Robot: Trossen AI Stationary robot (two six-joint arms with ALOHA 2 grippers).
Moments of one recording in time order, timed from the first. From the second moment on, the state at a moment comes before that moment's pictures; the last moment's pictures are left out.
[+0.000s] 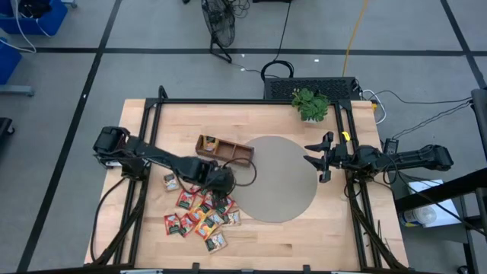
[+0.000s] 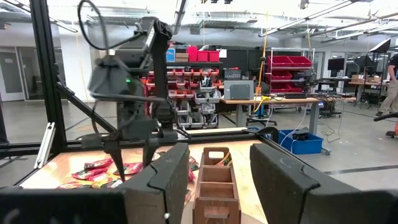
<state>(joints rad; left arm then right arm) -0.22 1.69 1.09 -0.57 -0.12 -0.49 0.07 0.30 0.02 0.47 0.23 -0.02</state>
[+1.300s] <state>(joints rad) -0.26 1.70 1.15 -0.72 -0.21 -0.42 0.07 0.30 0.01 0.47 0.23 -0.02</state>
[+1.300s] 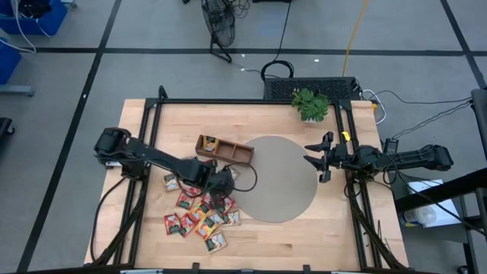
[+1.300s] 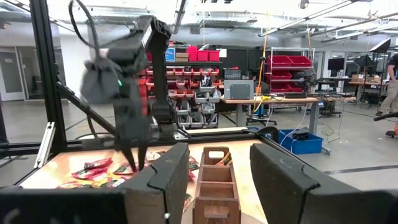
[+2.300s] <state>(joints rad) -0.05 1.68 0.96 -0.75 -0.83 0.01 0.07 0.30 0.01 0.47 0.23 -0.02</state>
